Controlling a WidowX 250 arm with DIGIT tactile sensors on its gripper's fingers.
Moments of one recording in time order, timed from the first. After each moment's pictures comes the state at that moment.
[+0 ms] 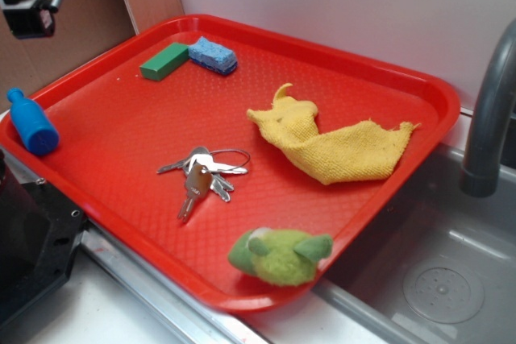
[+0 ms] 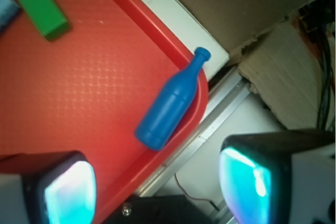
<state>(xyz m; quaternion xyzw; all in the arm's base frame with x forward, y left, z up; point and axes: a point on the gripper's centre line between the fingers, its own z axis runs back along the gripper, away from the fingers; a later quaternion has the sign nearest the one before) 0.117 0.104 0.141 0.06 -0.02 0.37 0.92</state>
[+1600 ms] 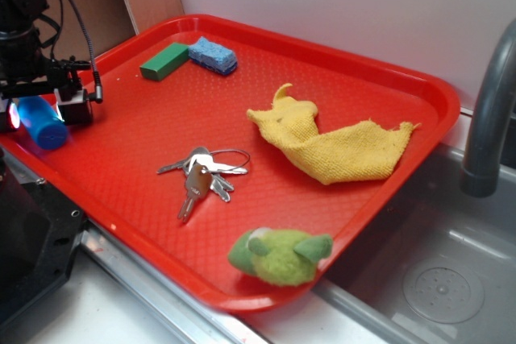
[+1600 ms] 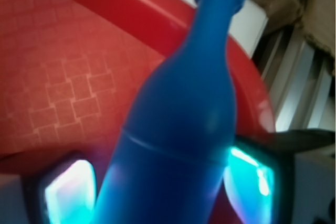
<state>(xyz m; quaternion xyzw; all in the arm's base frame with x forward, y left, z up) 0.121 0.137 0.022 0.09 0.01 0.49 0.87</state>
